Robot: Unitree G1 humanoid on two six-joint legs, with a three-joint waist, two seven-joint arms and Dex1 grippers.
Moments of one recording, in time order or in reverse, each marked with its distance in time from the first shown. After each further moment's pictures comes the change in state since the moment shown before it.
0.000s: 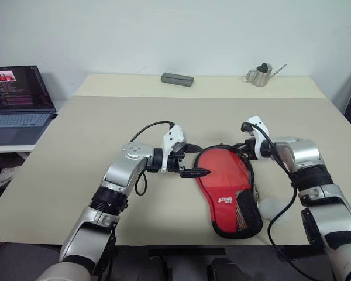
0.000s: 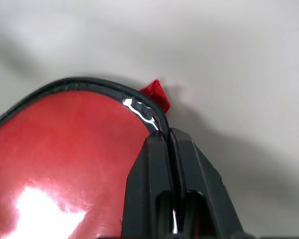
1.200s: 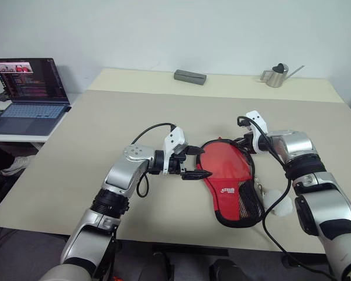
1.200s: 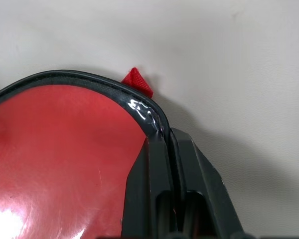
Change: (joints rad) left arm 0.019 -0.012 -0.002 -0.019 0.000 0.005 0.009; right arm -0.064 -0.008 0.002 0.134 -0.086 -0.055 -0.016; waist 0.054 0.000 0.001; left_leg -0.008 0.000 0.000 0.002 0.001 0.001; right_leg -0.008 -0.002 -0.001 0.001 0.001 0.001
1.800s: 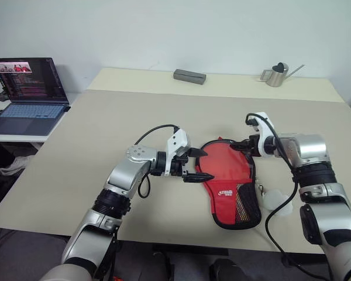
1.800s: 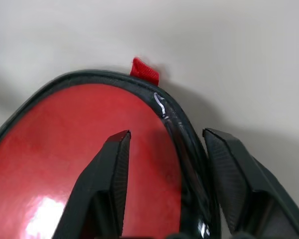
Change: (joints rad) left arm -0.002 -0.007 -0.021 0.002 0.004 -0.012 -0.022; right arm 0.118 -0.039 -0.134 -0.329 0.119 0.289 -0.048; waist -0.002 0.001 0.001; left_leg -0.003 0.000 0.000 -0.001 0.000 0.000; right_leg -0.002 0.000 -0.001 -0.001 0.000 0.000
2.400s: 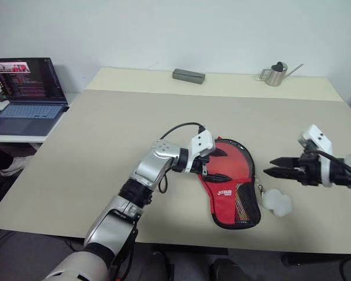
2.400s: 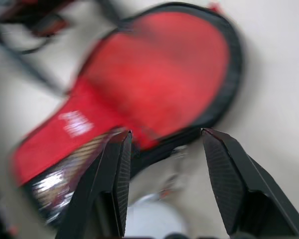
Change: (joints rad) left arm -0.158 -0.168 -0.107 0.277 0.129 -0.200 0.003; right arm 0.606 -0.466 -0.253 -0.819 0.366 0.144 0.303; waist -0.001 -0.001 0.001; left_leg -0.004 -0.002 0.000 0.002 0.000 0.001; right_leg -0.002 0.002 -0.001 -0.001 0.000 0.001
